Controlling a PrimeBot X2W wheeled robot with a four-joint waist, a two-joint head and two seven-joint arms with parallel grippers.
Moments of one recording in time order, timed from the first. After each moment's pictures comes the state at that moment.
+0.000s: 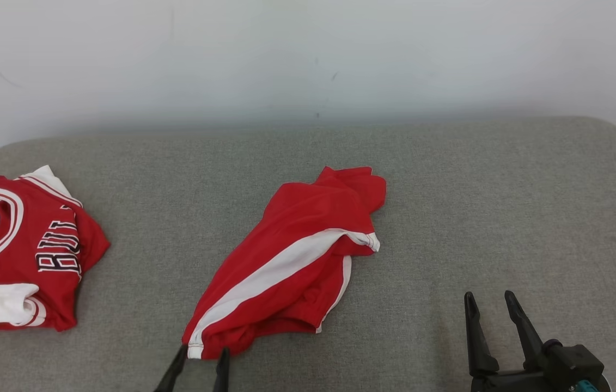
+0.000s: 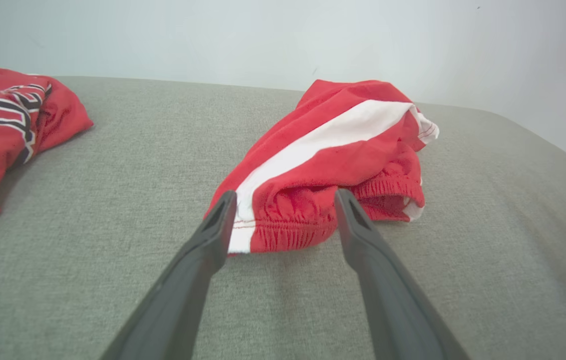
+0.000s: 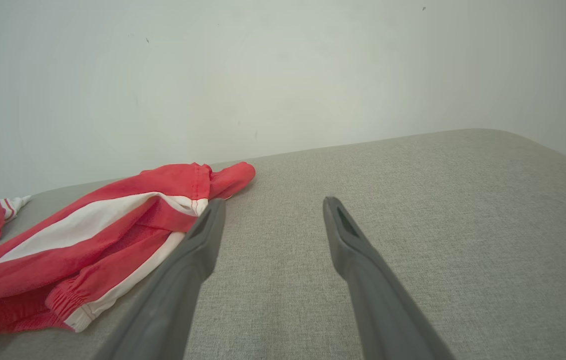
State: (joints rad) left arm 0.03 0.14 -0.29 0.28 -0.33 -0.05 -0.26; right arm 0.02 -0.05 -0.04 0.18 0.16 0.13 -0.26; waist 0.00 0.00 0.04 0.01
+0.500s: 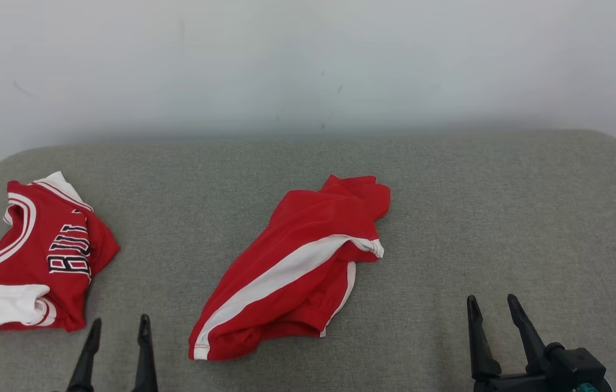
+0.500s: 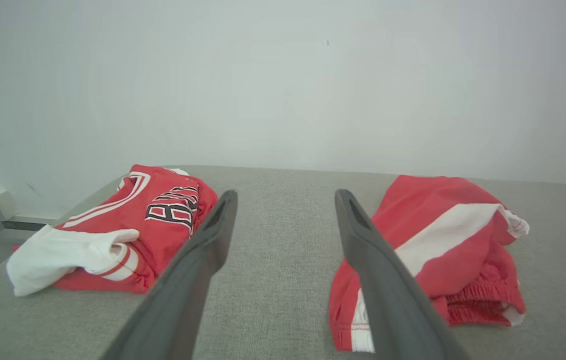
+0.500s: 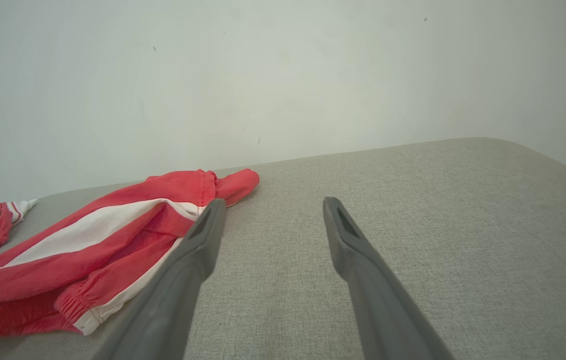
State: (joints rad) left arm 0.07 0.11 -0.07 0.07 -0.21 -0.03 -0.26; right arm 0.03 -0.05 -0.04 0.19 0.16 0.13 -0.26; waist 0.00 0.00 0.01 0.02
